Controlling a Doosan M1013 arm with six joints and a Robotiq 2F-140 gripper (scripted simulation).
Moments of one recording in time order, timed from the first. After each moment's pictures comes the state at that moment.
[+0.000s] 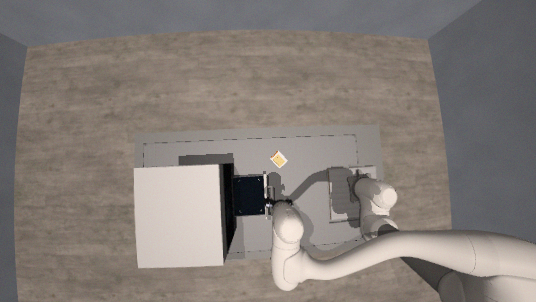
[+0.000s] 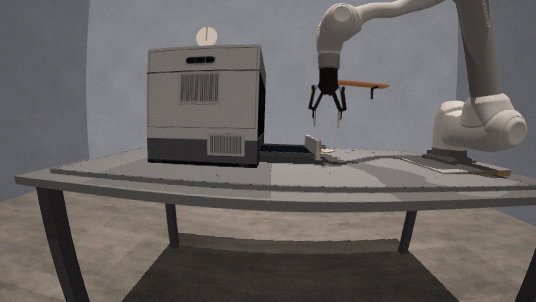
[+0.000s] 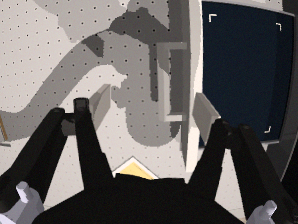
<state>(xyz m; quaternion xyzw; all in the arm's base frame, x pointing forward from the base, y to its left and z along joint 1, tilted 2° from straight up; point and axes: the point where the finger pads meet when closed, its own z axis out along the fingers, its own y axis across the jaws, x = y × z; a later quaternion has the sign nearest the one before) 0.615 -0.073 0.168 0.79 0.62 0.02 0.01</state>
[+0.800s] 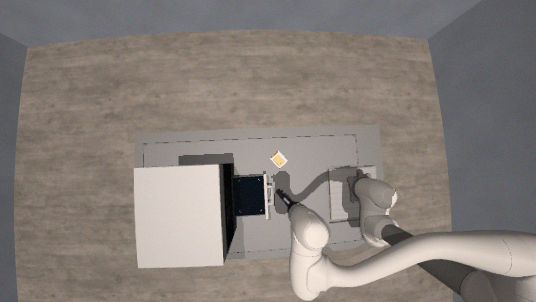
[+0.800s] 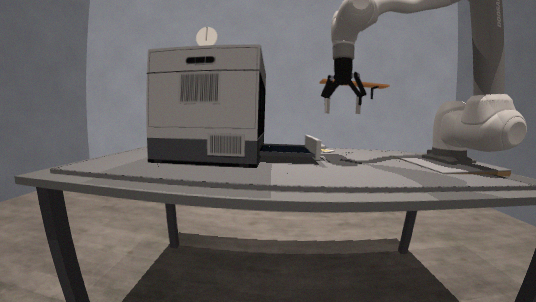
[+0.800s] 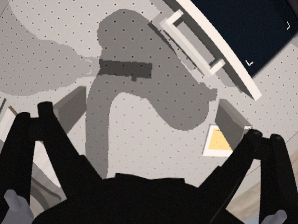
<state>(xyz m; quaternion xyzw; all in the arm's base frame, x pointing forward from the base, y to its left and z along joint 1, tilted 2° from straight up) 0.553 -0.063 0.210 0.95 0.30 0.02 0.00</state>
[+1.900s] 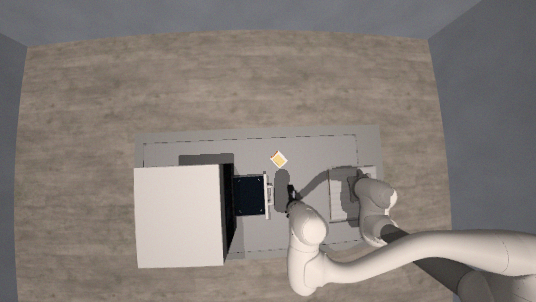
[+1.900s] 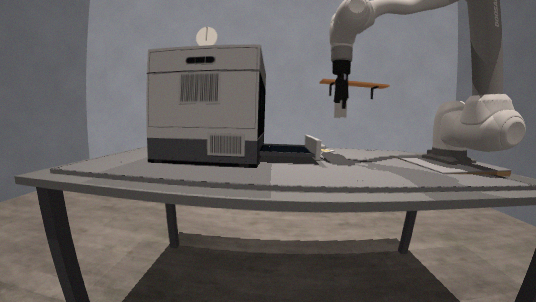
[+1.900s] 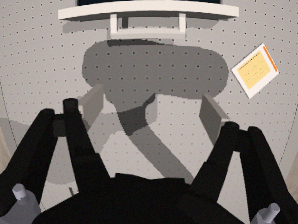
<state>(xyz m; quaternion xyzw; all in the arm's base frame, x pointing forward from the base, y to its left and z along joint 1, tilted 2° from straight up) 0.555 -0.076 0.205 0.99 -0.10 0.02 -0.01</state>
